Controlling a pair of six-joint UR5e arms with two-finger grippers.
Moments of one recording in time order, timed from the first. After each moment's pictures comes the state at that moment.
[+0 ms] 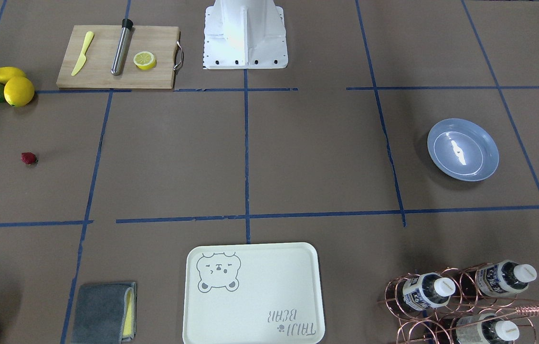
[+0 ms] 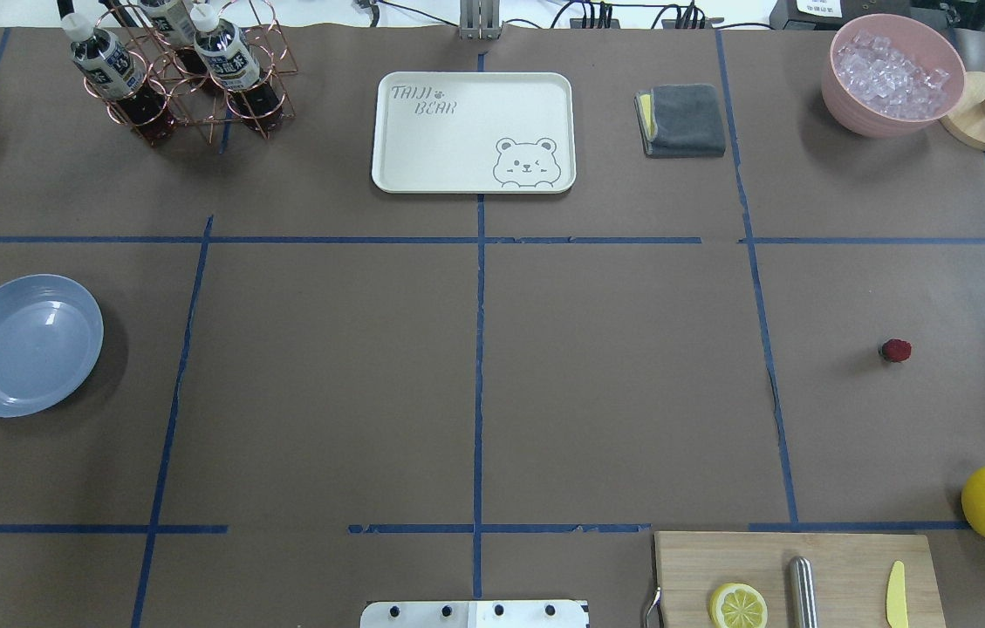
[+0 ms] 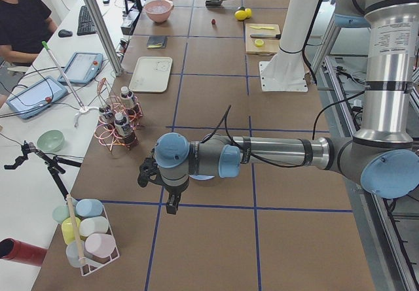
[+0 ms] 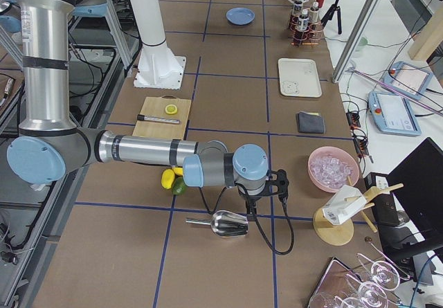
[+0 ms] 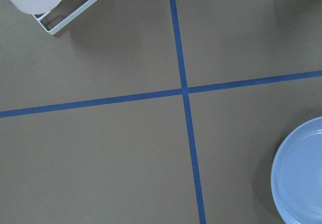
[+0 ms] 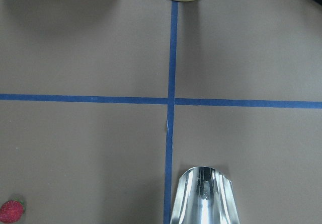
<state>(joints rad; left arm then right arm) -1.63 -1.56 -1.62 -1.60 -2.39 0.13 1.62 -1.62 1.59 -1.42 2.42 0.04</state>
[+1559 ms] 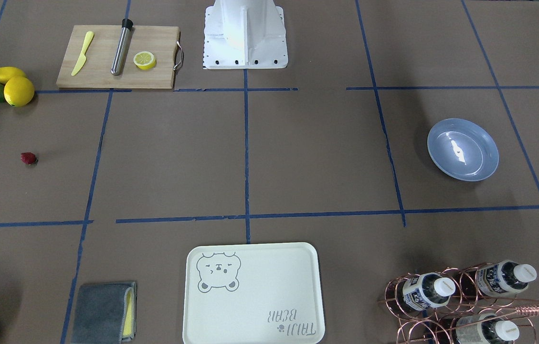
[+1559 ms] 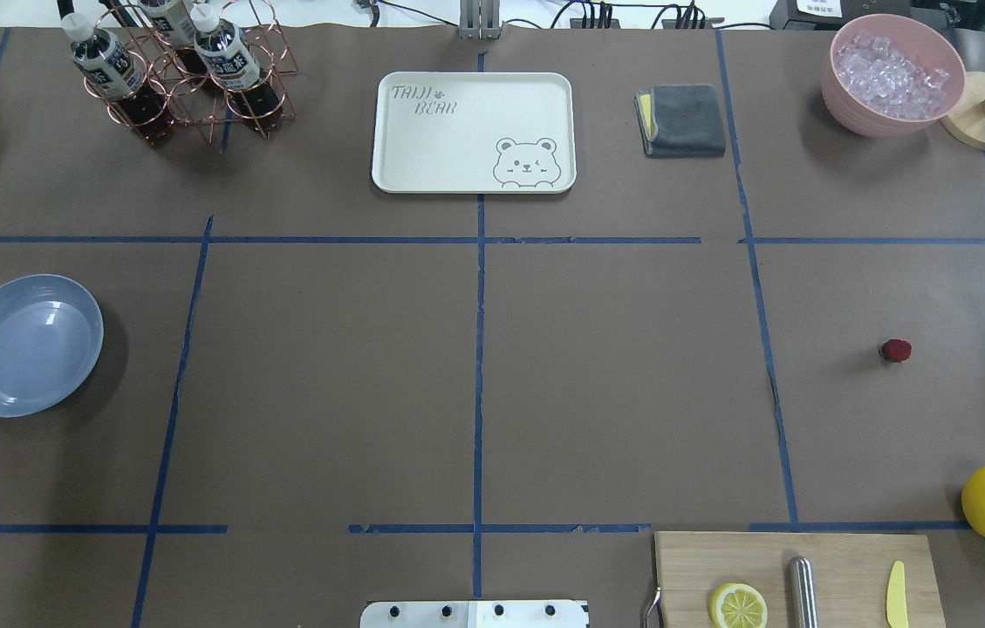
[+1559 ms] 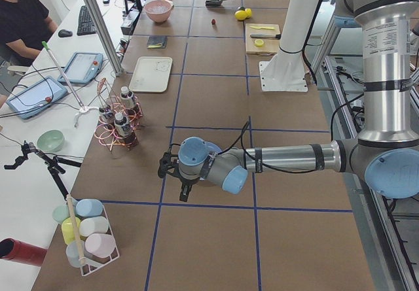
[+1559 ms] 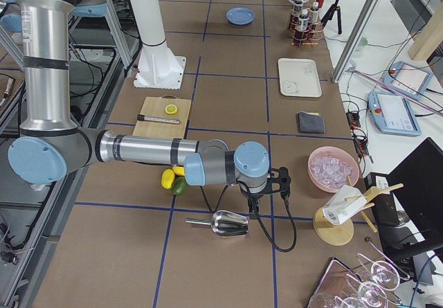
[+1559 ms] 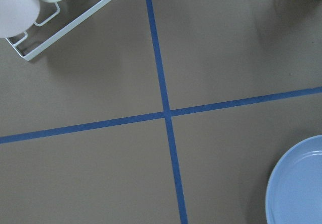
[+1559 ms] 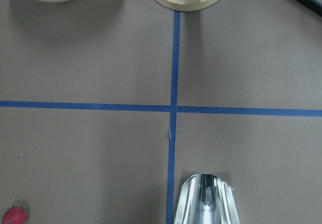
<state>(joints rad) -1.40 -1.44 -1.57 -2.14 -2.40 -0.26 1.62 -1.61 1.59 -1.40 2.42 0.05</state>
